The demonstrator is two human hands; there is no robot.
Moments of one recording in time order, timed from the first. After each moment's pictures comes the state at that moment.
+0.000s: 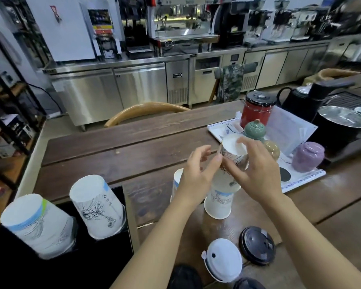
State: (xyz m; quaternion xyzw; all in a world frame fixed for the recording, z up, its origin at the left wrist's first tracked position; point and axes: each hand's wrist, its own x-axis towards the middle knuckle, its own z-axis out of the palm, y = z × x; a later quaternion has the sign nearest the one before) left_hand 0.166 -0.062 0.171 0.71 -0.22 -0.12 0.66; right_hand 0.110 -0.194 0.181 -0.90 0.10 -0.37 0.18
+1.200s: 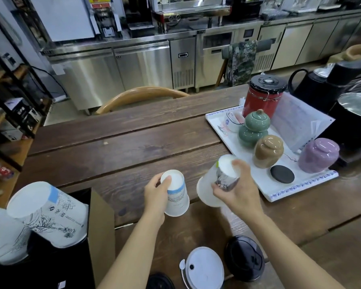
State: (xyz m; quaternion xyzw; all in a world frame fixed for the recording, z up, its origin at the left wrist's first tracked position) left_hand 0.203 -0.080 0.081 0.73 0.15 -0.11 0.66; right_hand 0.129 -0.251 0.081 -0.86 0.19 -0.18 0.44
